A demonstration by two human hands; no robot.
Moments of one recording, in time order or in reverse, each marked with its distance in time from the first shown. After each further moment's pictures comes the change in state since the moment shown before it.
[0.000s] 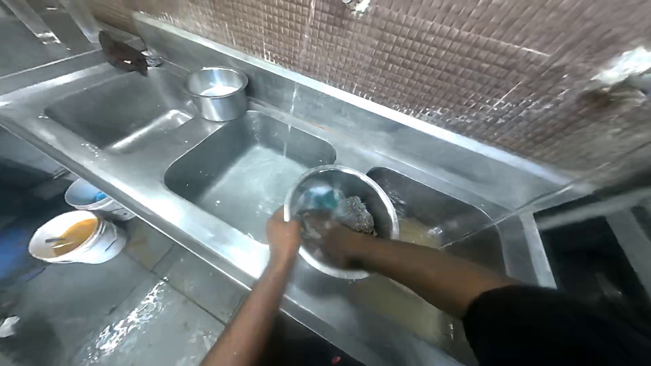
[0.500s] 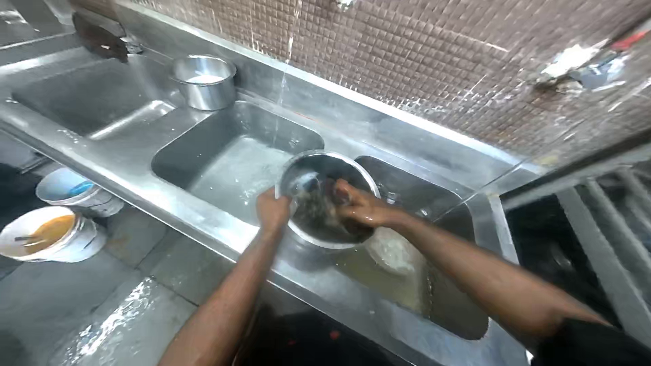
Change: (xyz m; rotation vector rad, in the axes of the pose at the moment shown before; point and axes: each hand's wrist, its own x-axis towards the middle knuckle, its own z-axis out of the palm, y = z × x) left_hand 0.000 0.019 -0.008 0.004 -0.038 -0.034; right_hand -0.104 0.016 -0.036 0.690 0.486 -0.012
